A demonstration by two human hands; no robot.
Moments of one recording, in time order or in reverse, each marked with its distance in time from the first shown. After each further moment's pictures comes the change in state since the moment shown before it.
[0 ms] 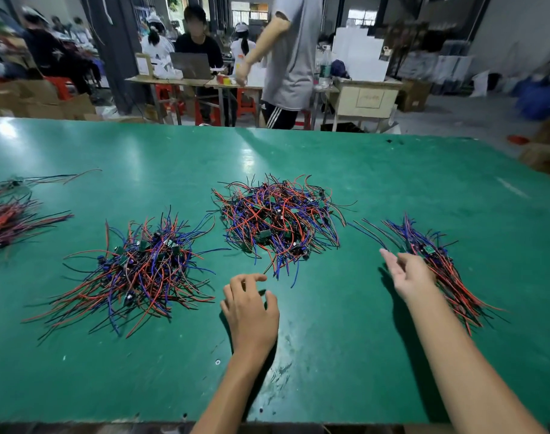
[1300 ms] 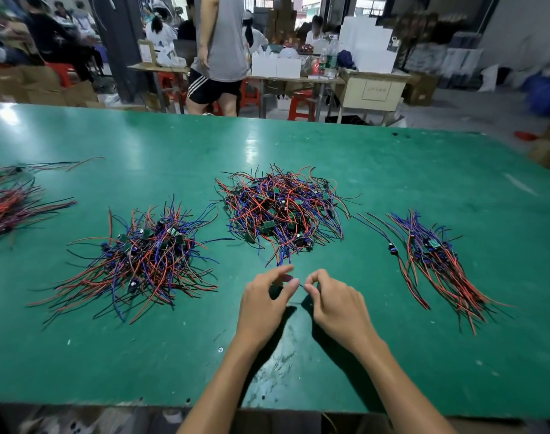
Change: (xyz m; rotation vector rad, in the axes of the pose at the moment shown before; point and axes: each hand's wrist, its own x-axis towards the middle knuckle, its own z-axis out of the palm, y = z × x) left_hand 0.005 -0.007 -0.003 -0.472 -0.301 0.122; right_hand -0.096 0.102 -0.021 -1.666 -0.708 -1.042
